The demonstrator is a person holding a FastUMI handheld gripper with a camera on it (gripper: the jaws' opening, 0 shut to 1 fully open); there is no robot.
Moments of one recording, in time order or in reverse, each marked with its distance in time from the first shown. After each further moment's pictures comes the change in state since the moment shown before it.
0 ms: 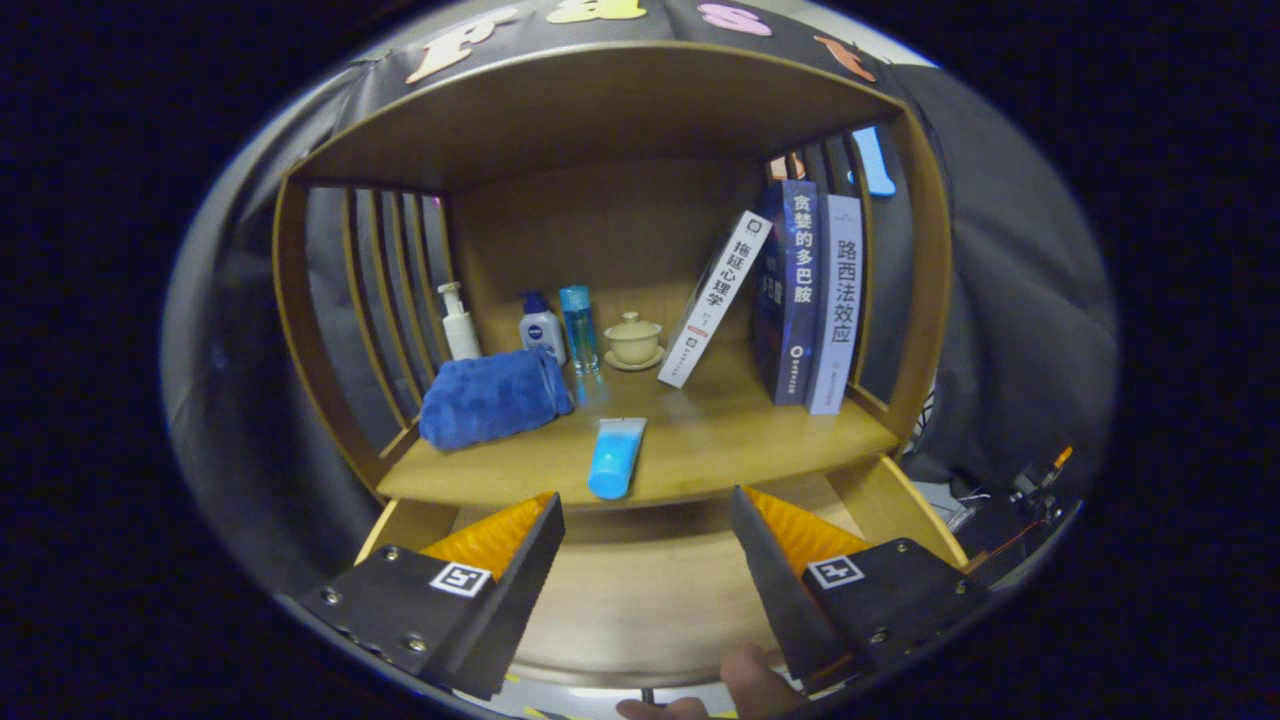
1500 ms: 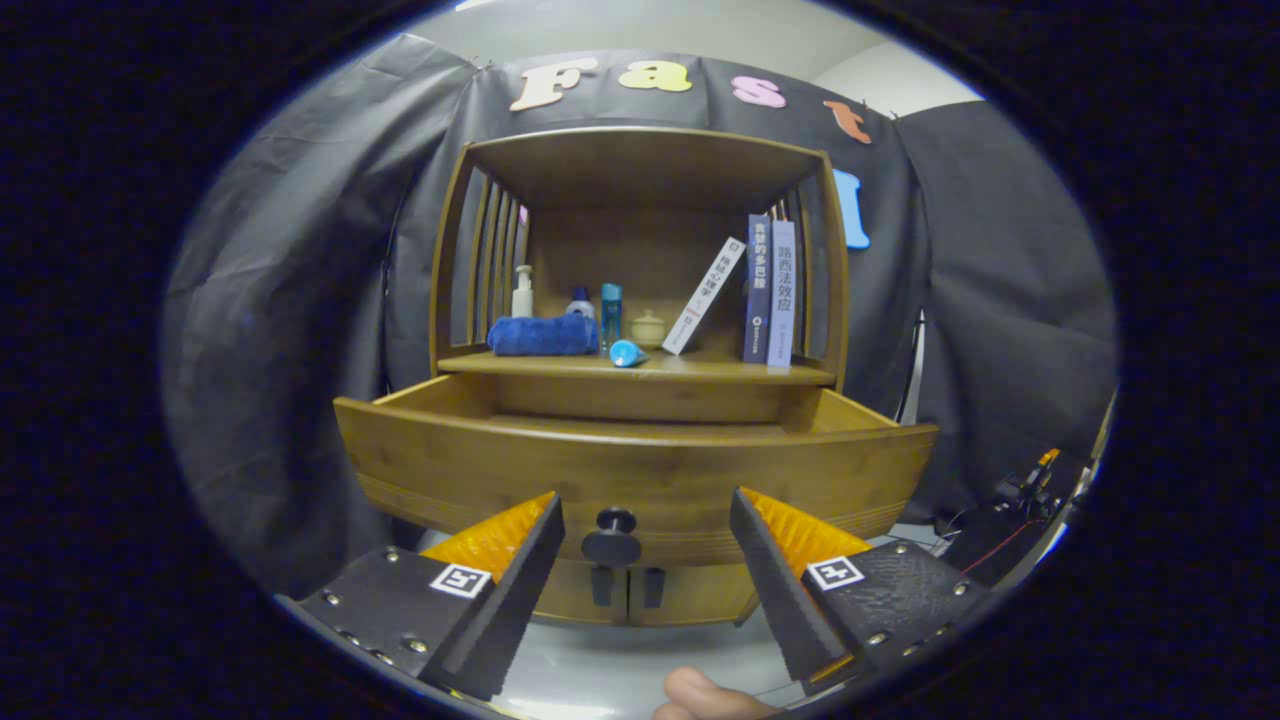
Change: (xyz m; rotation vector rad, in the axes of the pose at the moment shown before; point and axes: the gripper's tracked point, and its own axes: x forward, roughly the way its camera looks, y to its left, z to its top) arm -0.101 -0.021 -0.171 -0.120 -0.245 0.041
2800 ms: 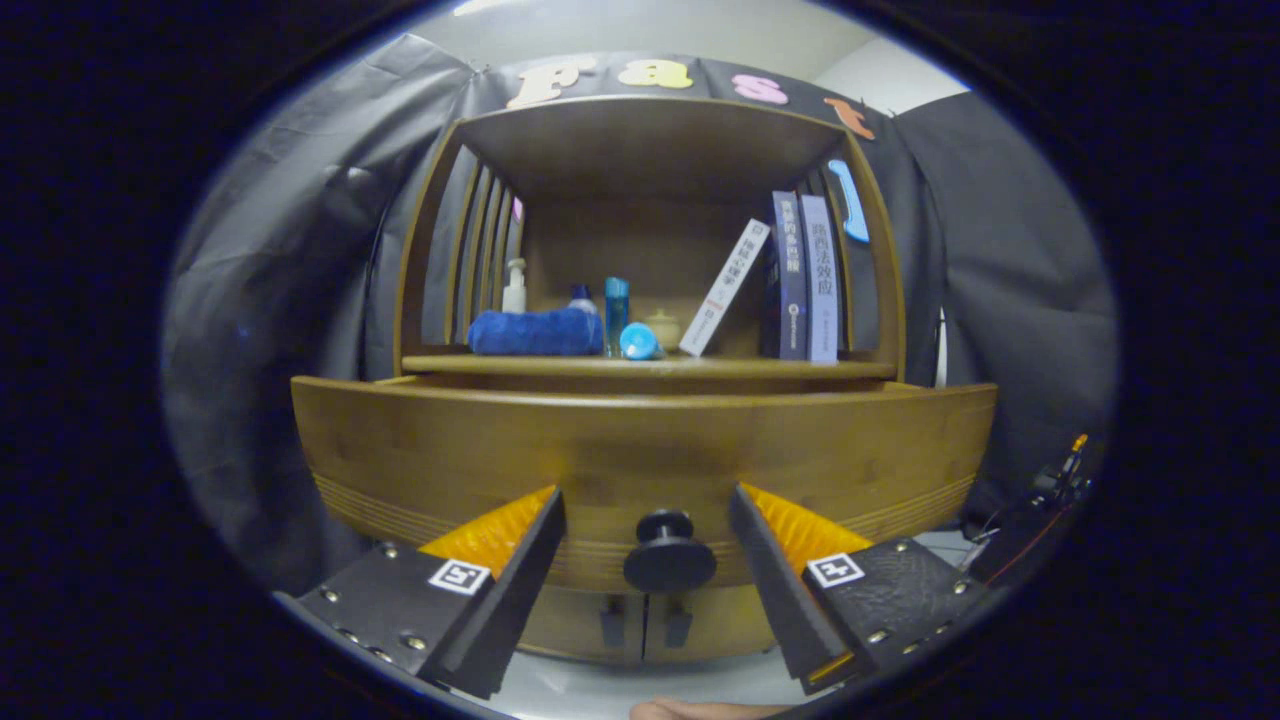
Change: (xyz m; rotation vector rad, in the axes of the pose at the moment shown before) arm 0.115 0.024 -0.014 0.019 -0.103 0.000
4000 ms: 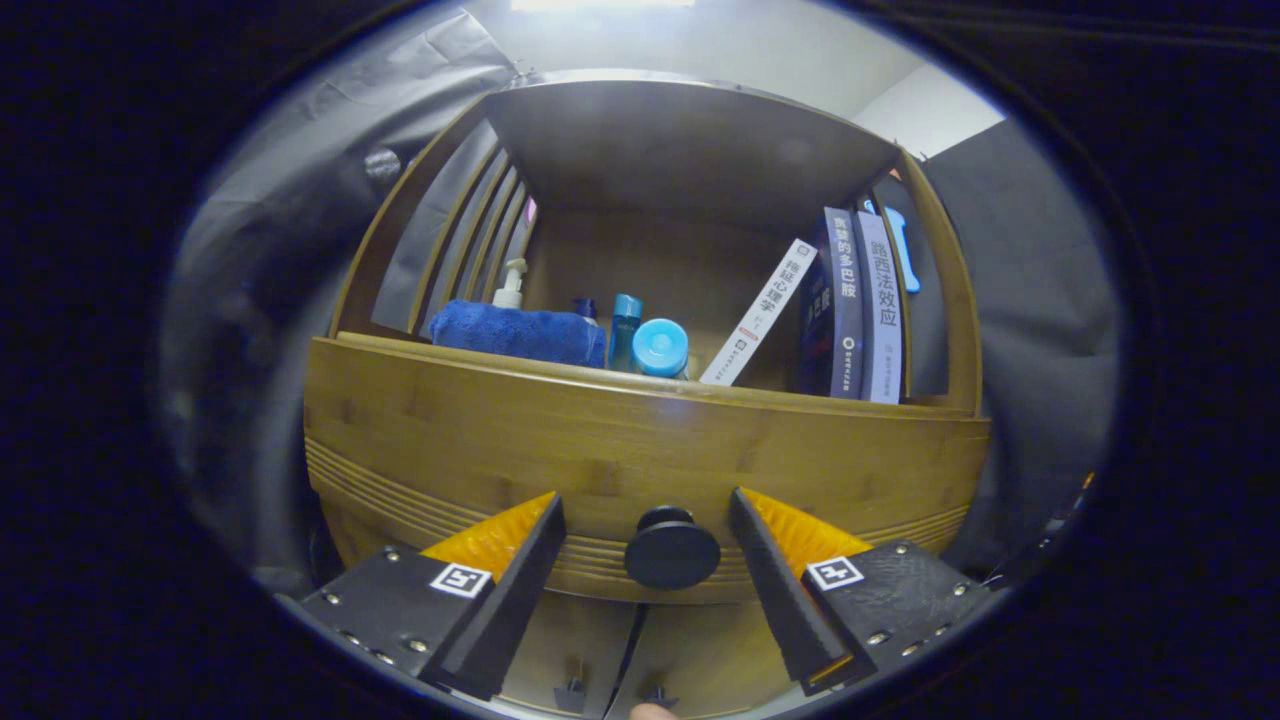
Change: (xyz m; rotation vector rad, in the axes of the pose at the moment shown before) arm 0.106 0.009 -0.002 -0.109 -0.156 -0.002
